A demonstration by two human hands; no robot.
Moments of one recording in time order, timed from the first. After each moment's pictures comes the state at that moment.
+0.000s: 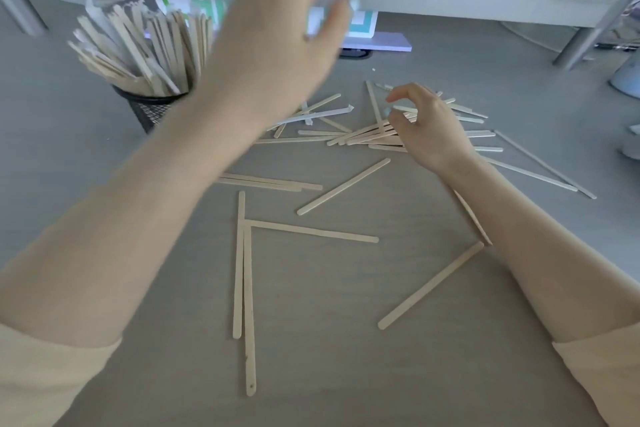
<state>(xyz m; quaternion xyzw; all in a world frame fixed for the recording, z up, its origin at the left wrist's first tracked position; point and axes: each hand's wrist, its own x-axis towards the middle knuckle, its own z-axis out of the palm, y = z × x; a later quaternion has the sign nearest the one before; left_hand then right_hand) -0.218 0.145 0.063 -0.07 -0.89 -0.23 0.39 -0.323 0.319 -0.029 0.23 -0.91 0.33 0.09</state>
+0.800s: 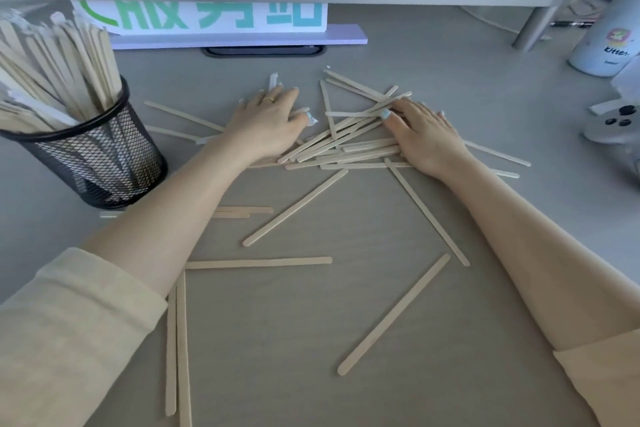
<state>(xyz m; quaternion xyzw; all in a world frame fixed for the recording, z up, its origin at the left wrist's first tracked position) -0.322 0.145 -0.041 0.04 -0.99 -0.13 0.00 -0.359 0.369 -0.049 0.16 -0.96 0.24 0.02</state>
